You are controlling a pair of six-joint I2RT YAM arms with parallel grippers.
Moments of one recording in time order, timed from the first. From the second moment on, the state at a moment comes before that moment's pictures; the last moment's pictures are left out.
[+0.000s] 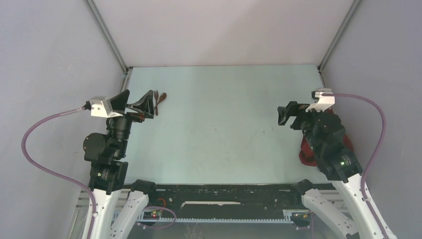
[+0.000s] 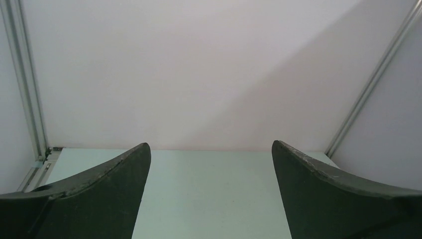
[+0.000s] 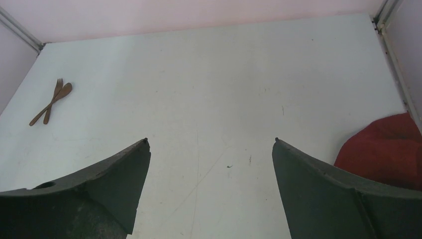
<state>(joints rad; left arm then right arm) -0.18 0.50 0.88 -0.03 0.00 -0.23 0.41 0.64 0.97 -0.51 0.26 0.23</state>
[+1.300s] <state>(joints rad) -0.20 0.67 1.00 -0.25 -0.18 -0.20 -0.20 1.44 0.93 -0.63 0.31 0.73</state>
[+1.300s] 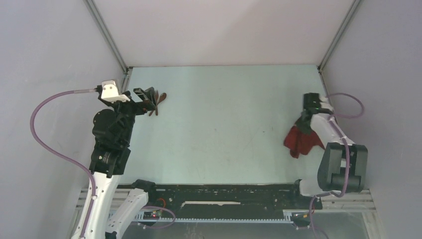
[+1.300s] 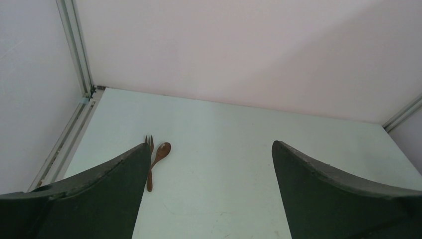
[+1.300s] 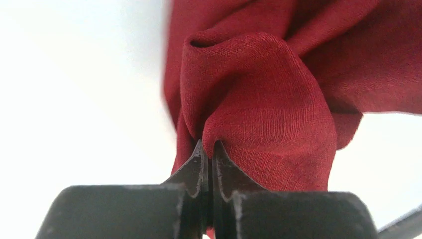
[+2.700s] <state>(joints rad) -0.13 1.15 0.62 -0.40 0.02 -0.92 0.93 1.81 1.43 -0.52 0.20 0.37</state>
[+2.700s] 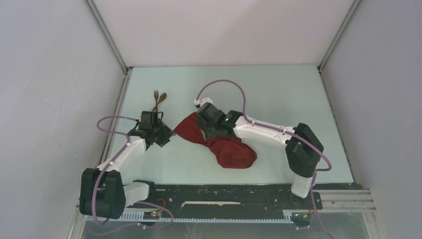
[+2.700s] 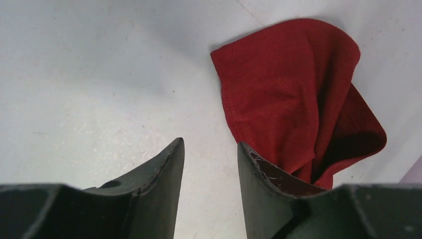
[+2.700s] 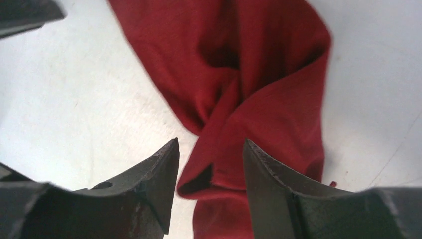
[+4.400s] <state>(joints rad) -0.23 1.26 0.61 -0.23 0.07 -0.83 1.05 1.85 1.44 -0.61 0.50 0.14</state>
